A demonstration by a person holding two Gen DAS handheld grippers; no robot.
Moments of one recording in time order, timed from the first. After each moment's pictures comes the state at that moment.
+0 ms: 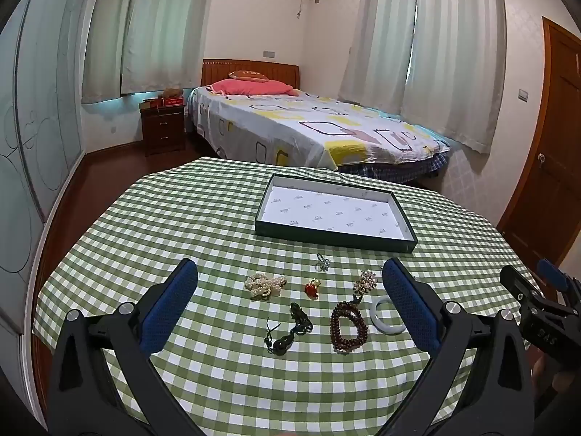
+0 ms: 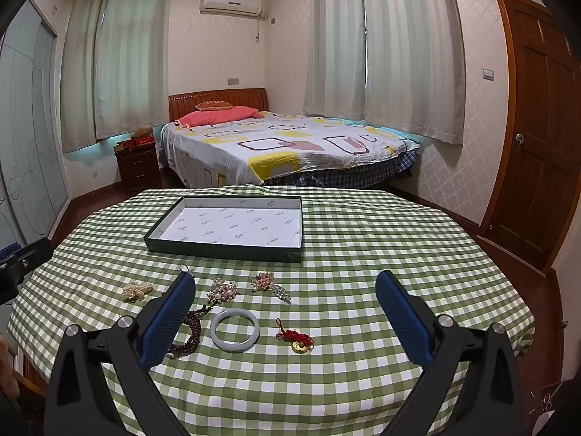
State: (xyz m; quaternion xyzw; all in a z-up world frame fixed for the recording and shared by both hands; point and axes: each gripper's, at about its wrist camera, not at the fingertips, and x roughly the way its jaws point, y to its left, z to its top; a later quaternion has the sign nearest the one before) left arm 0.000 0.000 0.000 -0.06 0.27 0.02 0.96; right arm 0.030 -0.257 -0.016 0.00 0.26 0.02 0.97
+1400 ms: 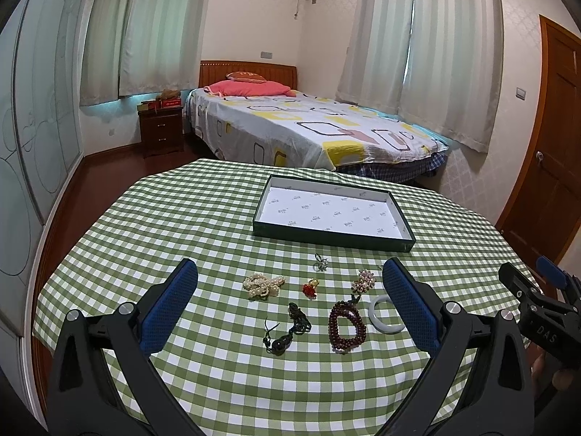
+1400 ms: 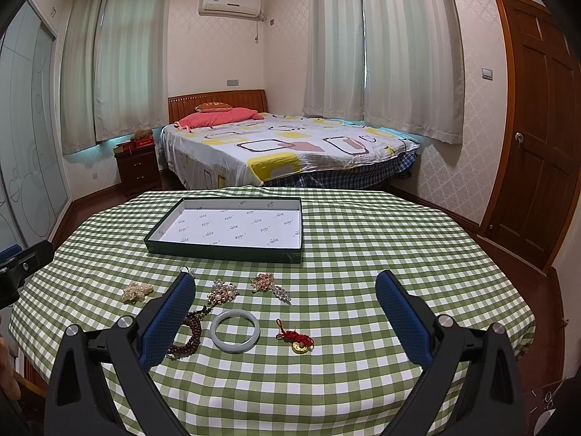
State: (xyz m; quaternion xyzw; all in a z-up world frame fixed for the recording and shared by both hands) left arm 0.000 -0.004 0.001 -0.06 0.27 0.02 0.96; right arm 0.030 -0.257 -0.016 0.01 0.26 0.02 0.97
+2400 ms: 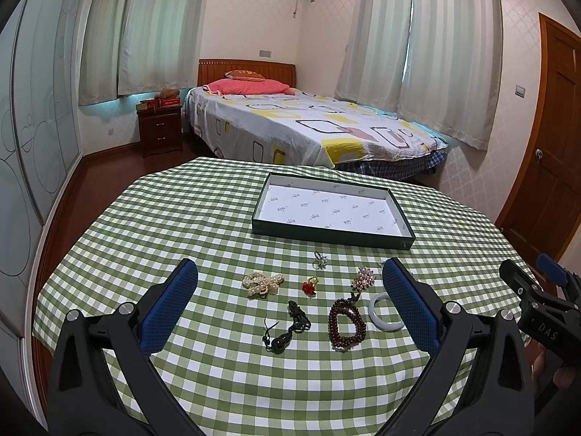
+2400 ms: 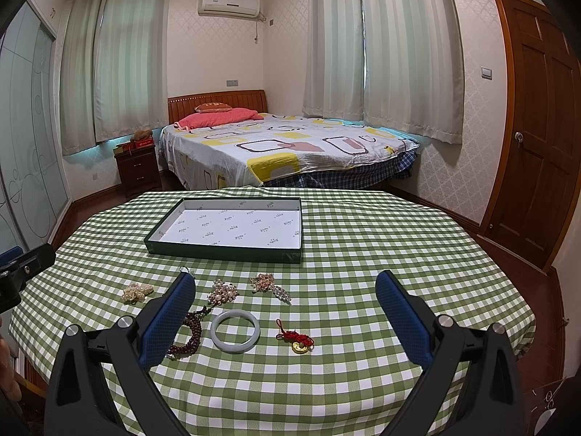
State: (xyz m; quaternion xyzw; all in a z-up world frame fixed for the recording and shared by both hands) left arm 0.000 -0.004 -0.003 -0.06 0.27 0.01 0.96; right arm 0.030 -0.257 -0.016 0.01 0.25 0.02 0.97
